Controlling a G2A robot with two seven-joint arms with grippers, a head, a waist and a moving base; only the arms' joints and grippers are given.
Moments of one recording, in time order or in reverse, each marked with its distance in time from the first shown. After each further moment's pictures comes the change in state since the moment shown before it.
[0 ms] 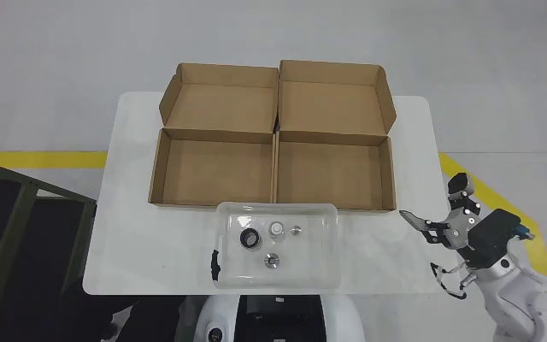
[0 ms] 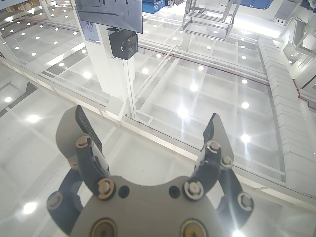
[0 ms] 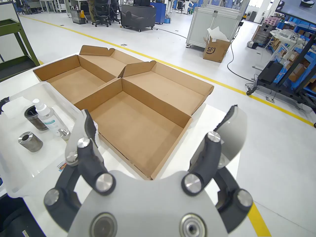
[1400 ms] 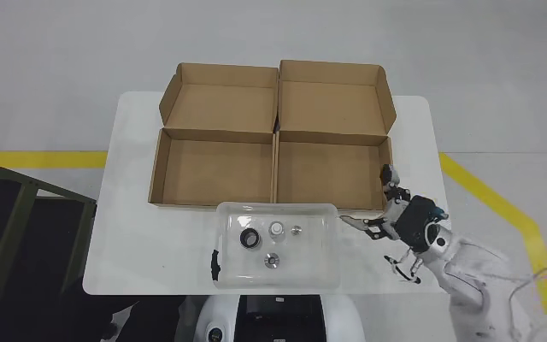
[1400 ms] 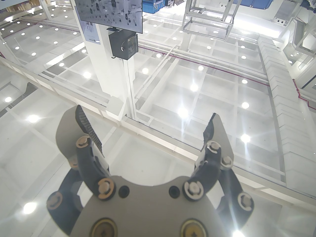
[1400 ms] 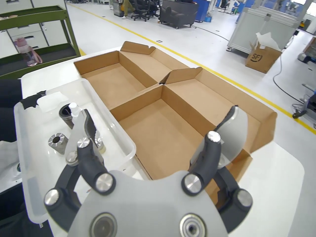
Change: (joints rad) left arm 0.000 0.000 0.000 0.000 0.000 0.000 0.000; right arm 0.207 0.012 -0.326 0.013 -0.074 -0.067 0.157
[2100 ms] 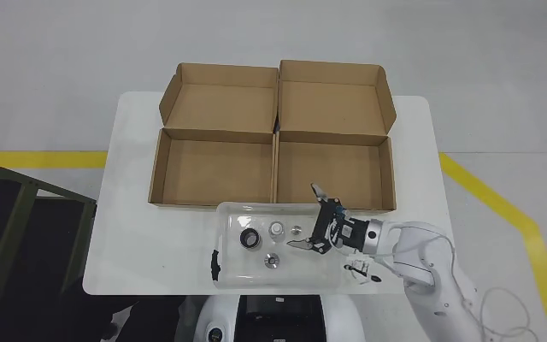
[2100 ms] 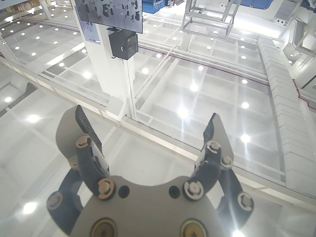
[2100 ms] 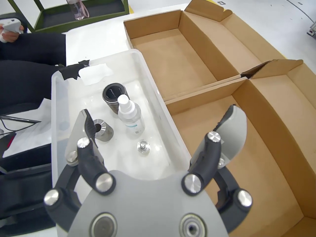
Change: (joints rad) left arm 0.000 0.000 0.000 0.000 0.000 0.000 0.000; right arm 0.199 0.004 -0.316 0.050 0.073 -0.028 0.408
